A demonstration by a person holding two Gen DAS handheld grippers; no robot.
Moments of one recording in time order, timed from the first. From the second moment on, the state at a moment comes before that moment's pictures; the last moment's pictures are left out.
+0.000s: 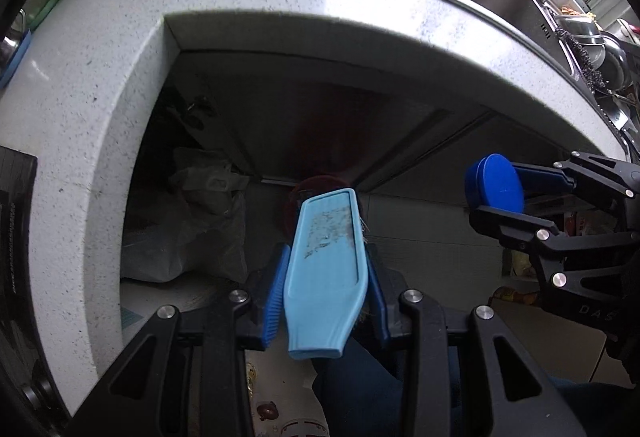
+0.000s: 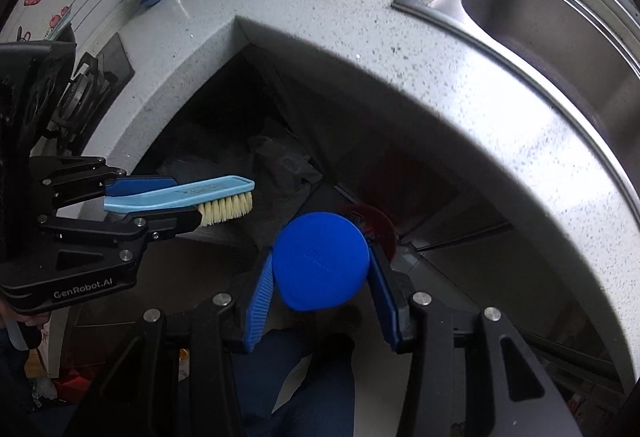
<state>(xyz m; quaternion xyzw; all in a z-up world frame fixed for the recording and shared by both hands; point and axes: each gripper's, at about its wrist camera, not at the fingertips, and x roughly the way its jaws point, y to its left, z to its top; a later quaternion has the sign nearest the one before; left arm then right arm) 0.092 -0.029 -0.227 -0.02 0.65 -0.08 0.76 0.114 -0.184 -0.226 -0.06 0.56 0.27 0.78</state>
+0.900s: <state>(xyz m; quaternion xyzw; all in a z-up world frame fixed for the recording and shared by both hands) 0.141 -0.046 -0.500 -0.02 0.71 -0.12 0.69 0.170 -0.181 -0.466 0.01 0.64 0.18 0.75</state>
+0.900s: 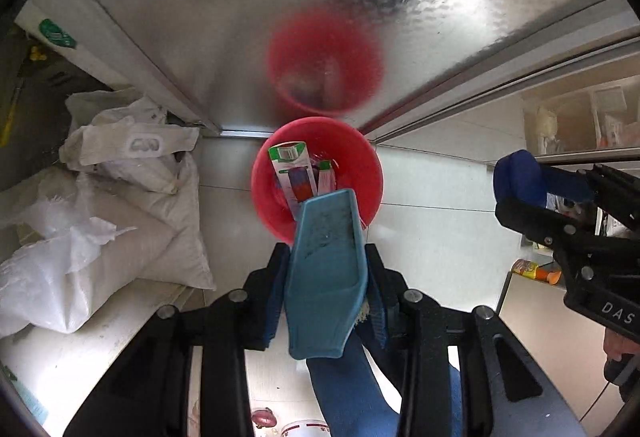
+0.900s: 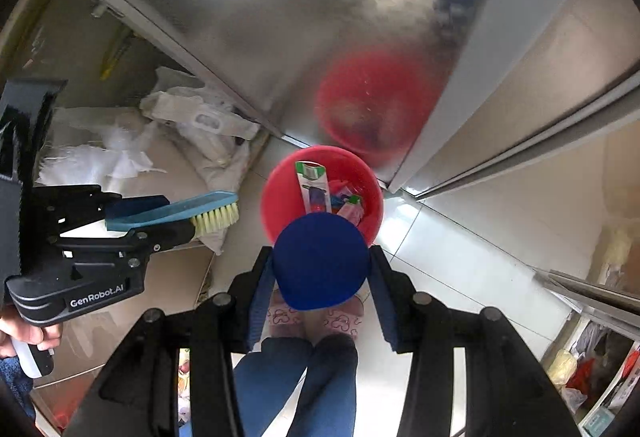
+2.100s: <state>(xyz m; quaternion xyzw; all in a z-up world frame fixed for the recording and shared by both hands) 0.130 -0.015 -0.499 0.01 0.68 -0.05 0.73 0.190 -0.150 -0.528 -0.04 0.65 0.24 0.72</state>
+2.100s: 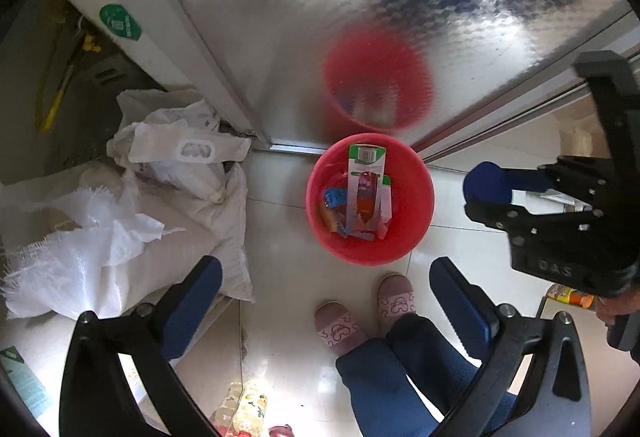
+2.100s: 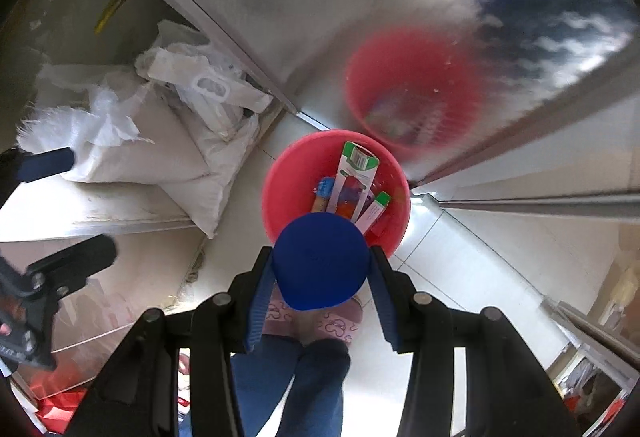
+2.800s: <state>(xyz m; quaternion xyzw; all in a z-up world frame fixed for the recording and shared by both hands) 0.105 0.002 -0.446 0.00 0.66 -0.03 0.75 0.175 -0.155 -0.481 -0.07 0.64 0.25 0.73</state>
